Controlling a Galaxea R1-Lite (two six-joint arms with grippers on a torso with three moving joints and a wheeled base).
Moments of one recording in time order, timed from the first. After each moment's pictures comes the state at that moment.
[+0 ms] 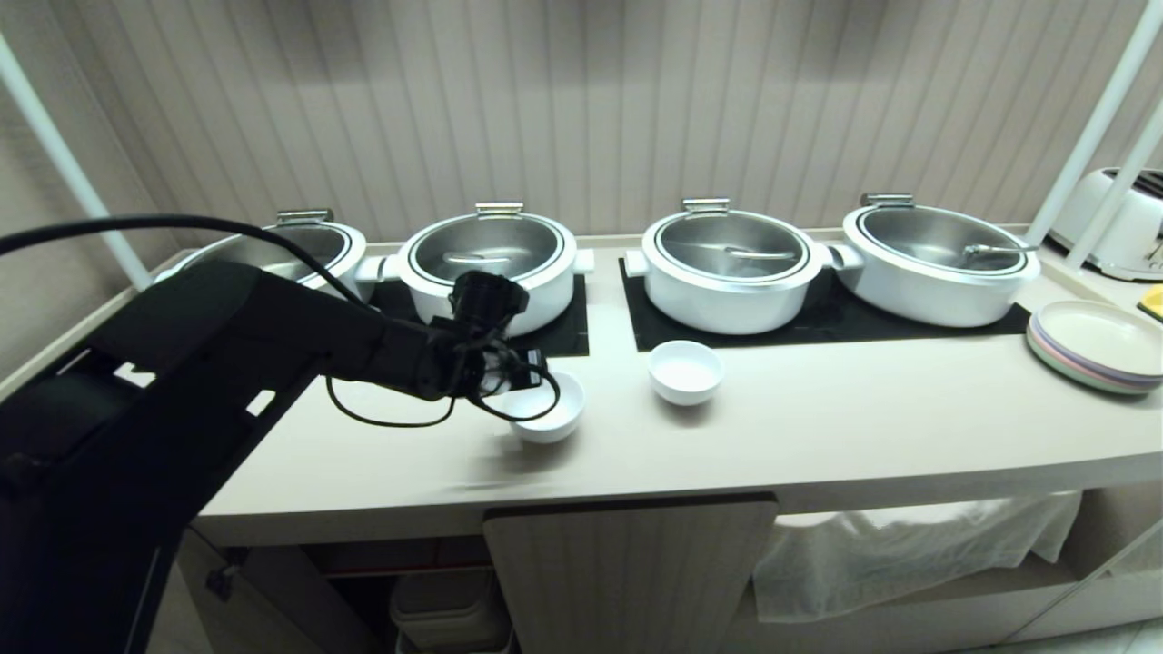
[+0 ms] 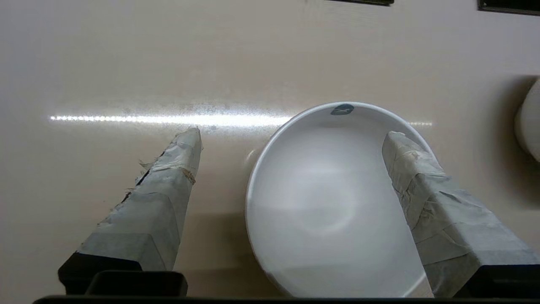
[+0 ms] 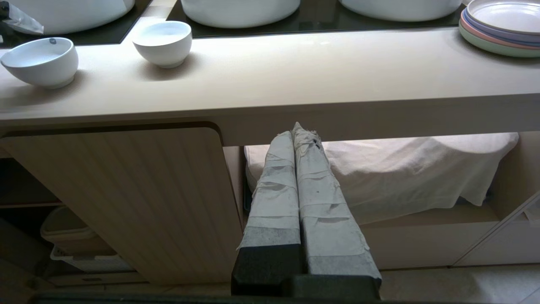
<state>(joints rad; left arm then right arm) -0.42 2.29 -1.53 -0.07 0.21 -0.42 0.00 0.00 0.00 0.00 0.00 0.02</state>
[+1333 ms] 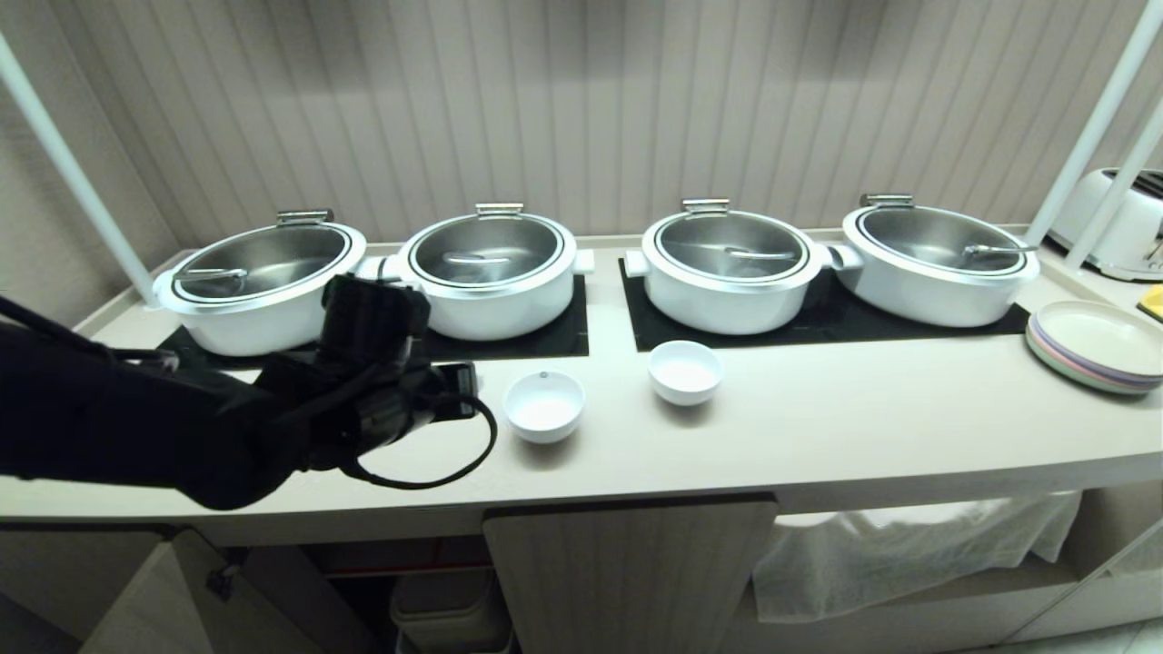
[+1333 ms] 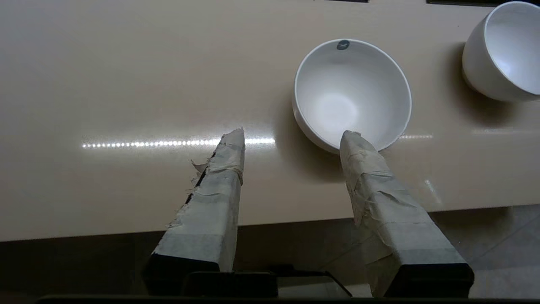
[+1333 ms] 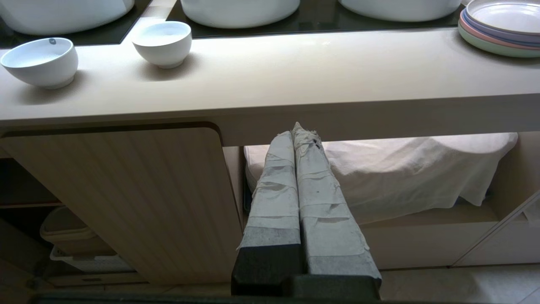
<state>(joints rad) -0.44 1.80 -0.90 -0.35 0.26 -0.36 0.00 0.00 0.00 0.00 0.00 0.02</state>
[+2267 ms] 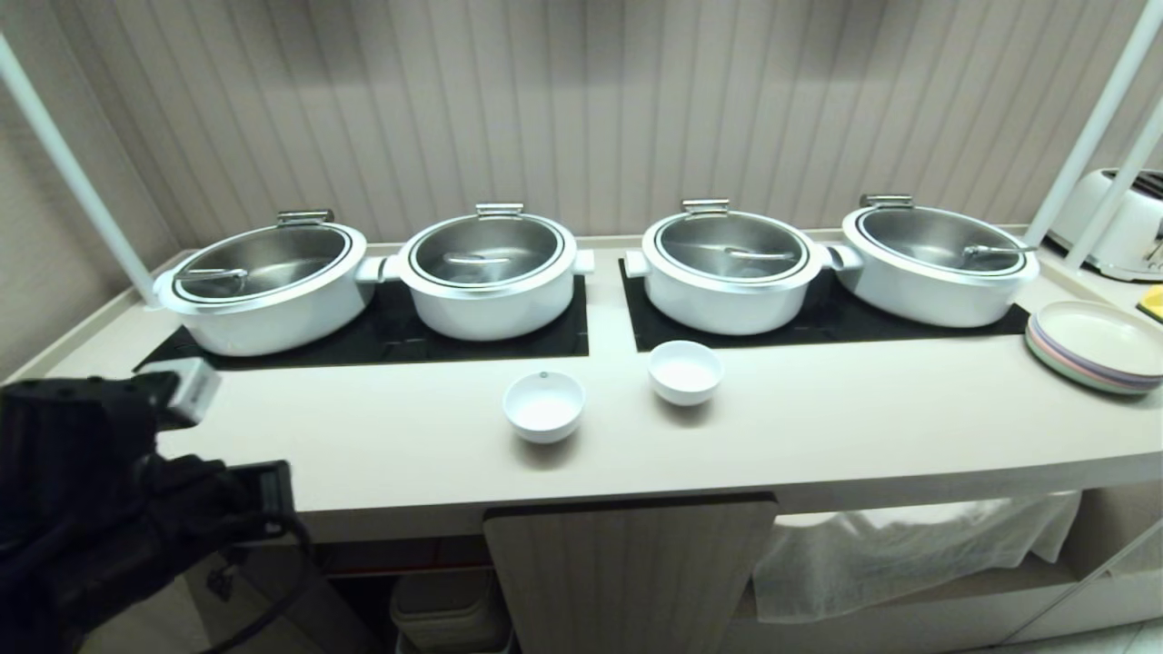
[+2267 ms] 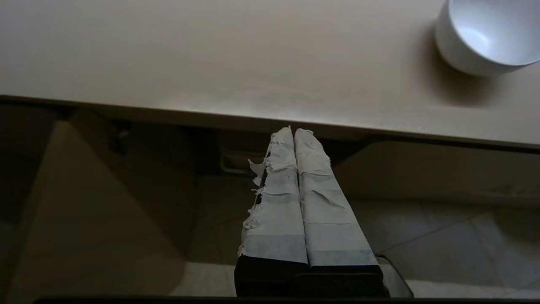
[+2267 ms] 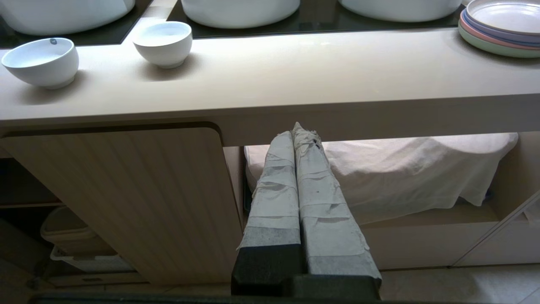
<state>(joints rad) -0.23 1.32 -0.42 -0.34 0.26 -0.25 0.00 0.00 0.00 0.00 0.00 0.02</state>
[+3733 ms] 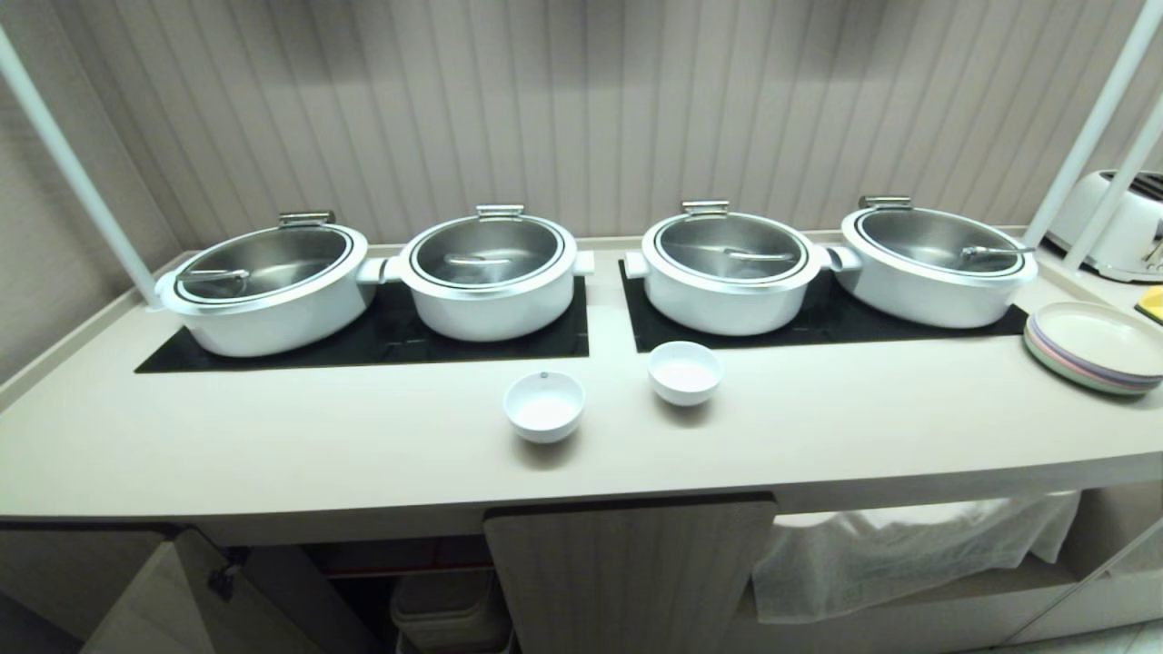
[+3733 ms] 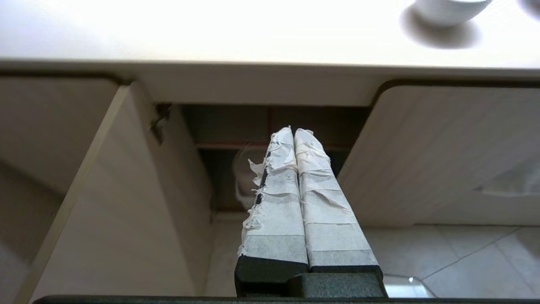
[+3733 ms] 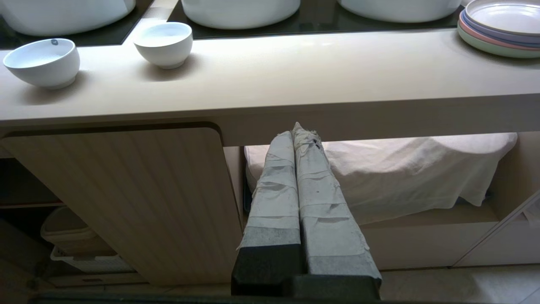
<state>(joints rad) 0.03 0.26 0.00 -0.01 0.02 -0.04 0.00 0.00 0.00 0.00 0.00 0.02</state>
